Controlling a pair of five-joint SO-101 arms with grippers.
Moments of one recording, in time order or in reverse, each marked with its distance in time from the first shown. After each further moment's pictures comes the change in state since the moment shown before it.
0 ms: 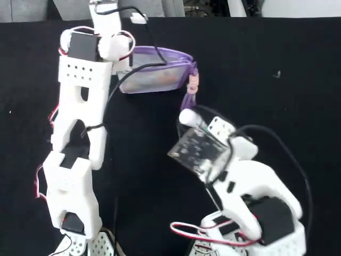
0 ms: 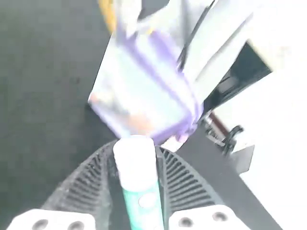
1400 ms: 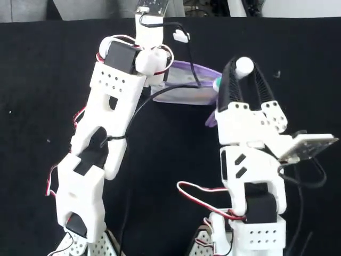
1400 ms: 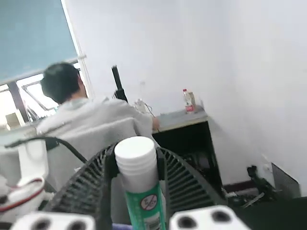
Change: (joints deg) left arm 12.0 0.0 1.1 0.0 -0.1; right arm 20.3 -9.4 26.4 -54.4 -54.0
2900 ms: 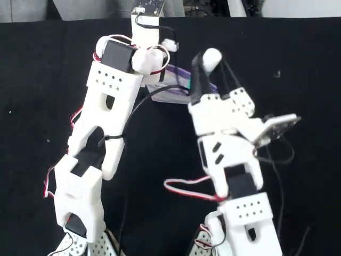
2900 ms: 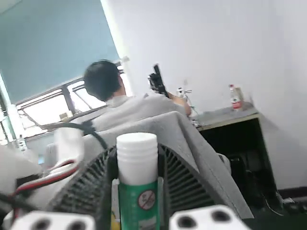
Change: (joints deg) left arm -1.3 -0.9 2.5 -0.1 0.0; right arm -10.8 12.0 9.1 -23.5 -1.1
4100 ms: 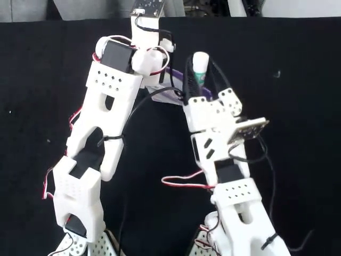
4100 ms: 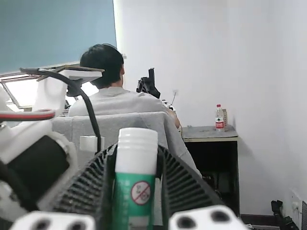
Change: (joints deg) left arm -1.1 -1.0 2.2 0.0 0.1; right arm 0.5 17.1 7.3 -25.1 13.0
